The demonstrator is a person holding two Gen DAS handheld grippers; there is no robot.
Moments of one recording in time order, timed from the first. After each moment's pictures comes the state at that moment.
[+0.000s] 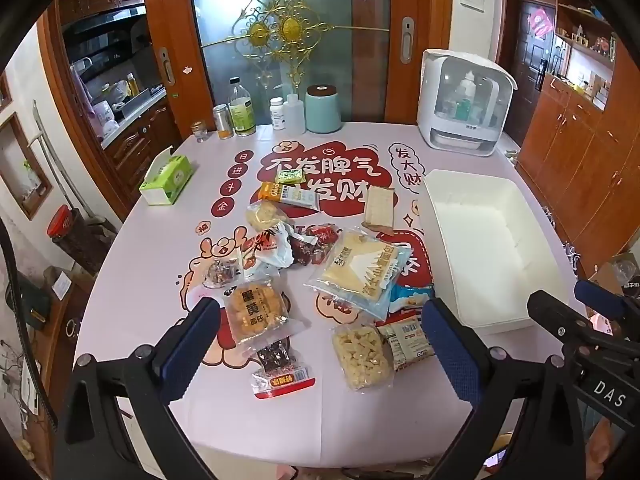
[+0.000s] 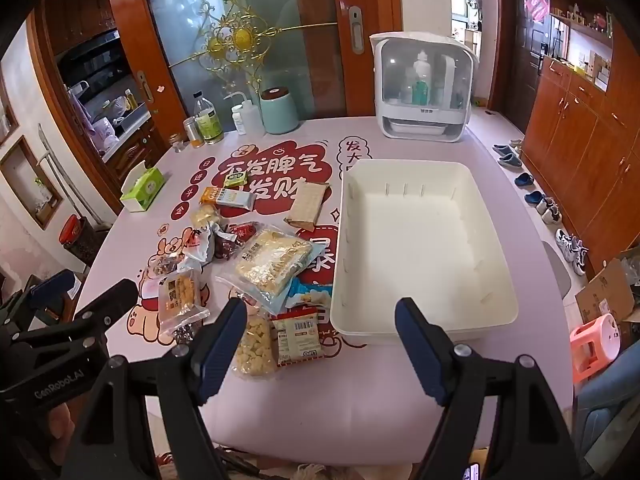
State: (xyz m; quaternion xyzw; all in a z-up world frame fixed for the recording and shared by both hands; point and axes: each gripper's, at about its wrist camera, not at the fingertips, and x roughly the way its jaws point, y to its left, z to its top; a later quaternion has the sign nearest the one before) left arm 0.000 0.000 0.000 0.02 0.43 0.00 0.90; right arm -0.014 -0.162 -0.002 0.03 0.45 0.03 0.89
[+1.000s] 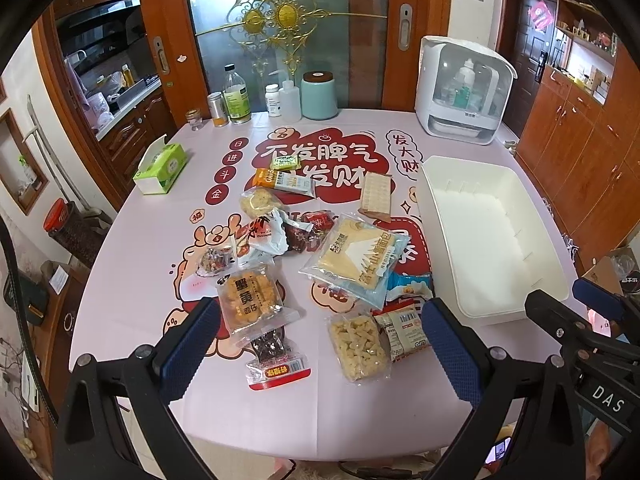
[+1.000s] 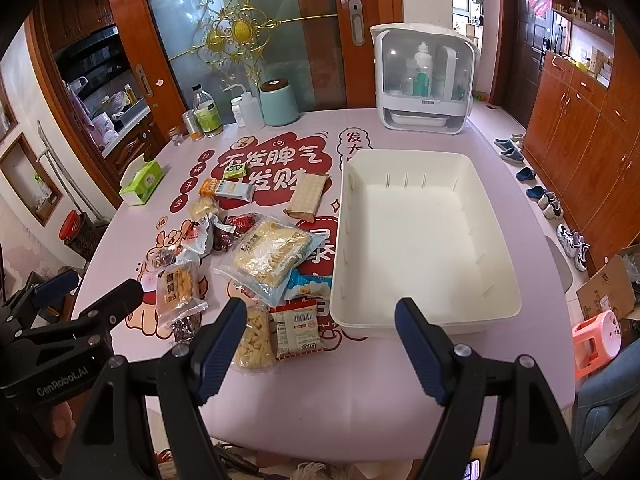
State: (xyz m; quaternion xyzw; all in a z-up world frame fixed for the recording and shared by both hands) left arm 0.002 0.000 -0.010 0.02 0.45 -0.01 0.89; right arm -0.014 -0.163 -0.010 0.04 0.45 0.03 0.89
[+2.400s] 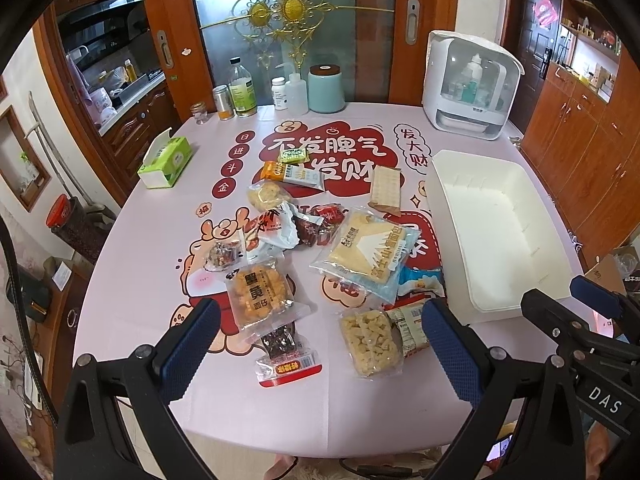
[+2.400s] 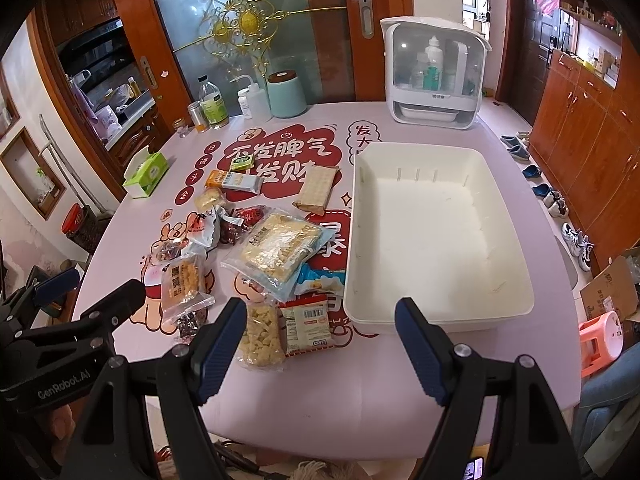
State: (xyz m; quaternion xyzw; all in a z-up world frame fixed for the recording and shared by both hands) left arm -0.009 0.017 -0.024 0.02 0.45 -0.01 0.89; right arm -0.015 -0.140 -0.027 0.03 0.46 0.03 0.89
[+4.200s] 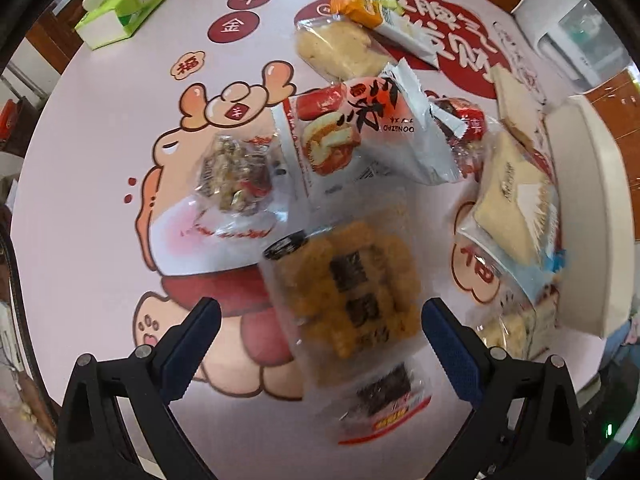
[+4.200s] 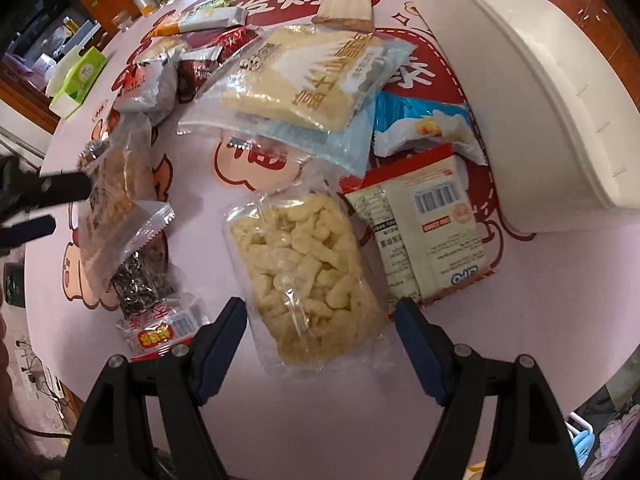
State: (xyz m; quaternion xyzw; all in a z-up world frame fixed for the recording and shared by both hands) left arm 0.158 0.154 -0.206 -0.06 0.66 0.00 0.74; right arm 0.046 -0.045 -0.214 0.06 0.63 -0.02 0.77
